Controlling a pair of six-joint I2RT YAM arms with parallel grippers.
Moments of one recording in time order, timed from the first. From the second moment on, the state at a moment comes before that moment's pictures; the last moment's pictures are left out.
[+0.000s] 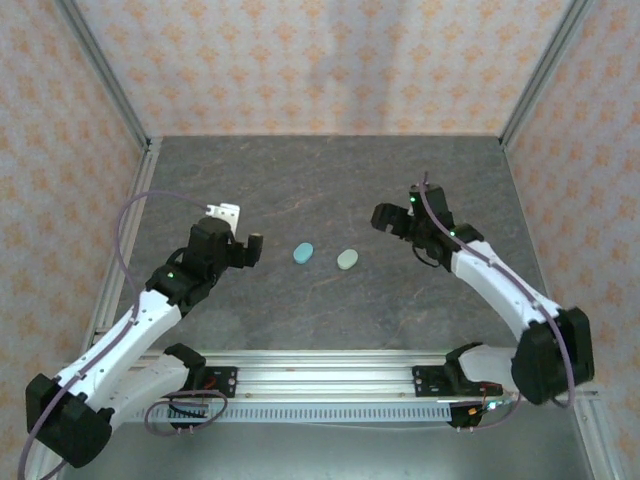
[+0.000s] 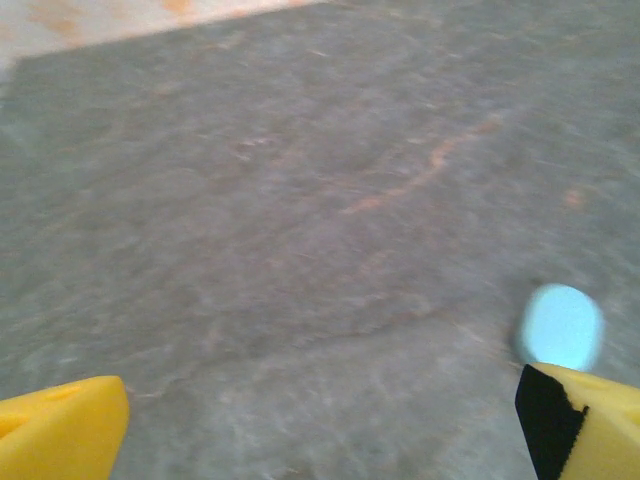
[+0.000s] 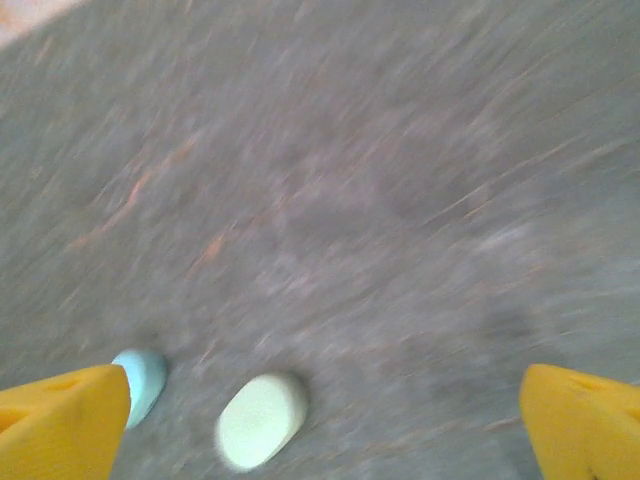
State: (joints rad) left arm -0.42 0.91 0.71 -0.42 -0.36 -0.13; right arm 0.37 1.22 0.91 -0.44 0.07 0.55
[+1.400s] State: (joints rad) left arm -0.04 1.45 0.37 0.67 -0.16 -0.05; right arm 0.10 1.55 0.36 0.85 0.50 0.17
